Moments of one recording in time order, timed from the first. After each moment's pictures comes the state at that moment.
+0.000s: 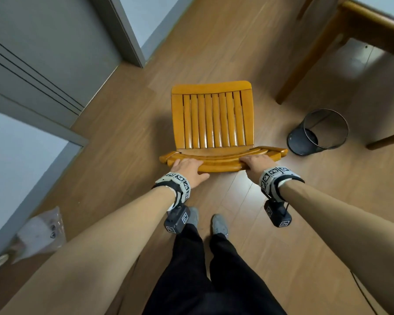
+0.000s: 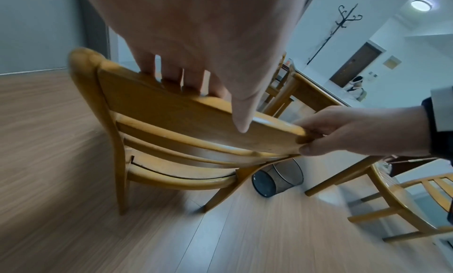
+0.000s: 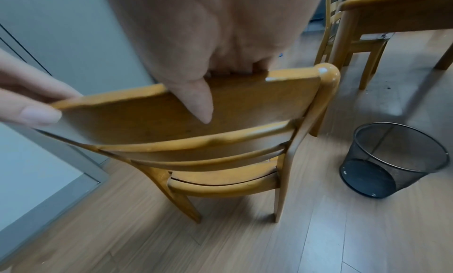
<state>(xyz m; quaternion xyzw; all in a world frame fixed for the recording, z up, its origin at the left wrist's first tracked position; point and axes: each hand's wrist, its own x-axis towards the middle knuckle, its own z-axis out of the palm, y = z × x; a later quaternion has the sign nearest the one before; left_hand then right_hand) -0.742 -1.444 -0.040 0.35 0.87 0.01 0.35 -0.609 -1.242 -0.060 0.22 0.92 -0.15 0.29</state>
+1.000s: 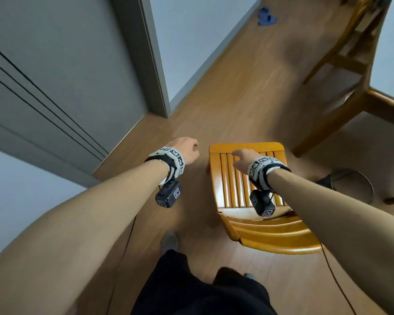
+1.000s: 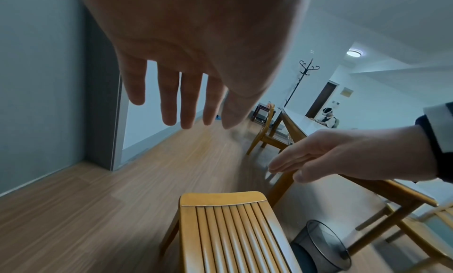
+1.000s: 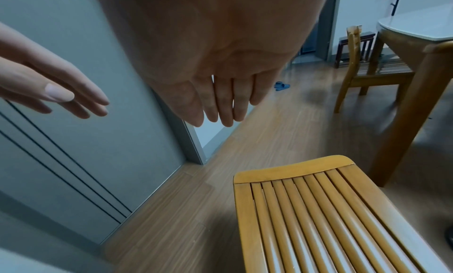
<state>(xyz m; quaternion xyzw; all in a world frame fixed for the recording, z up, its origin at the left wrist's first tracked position) -1.111 -1.481 0.065 0.39 0.89 0.02 0.25 -0.961 -1.311 0.040 0.30 0.90 -0.19 0.25</state>
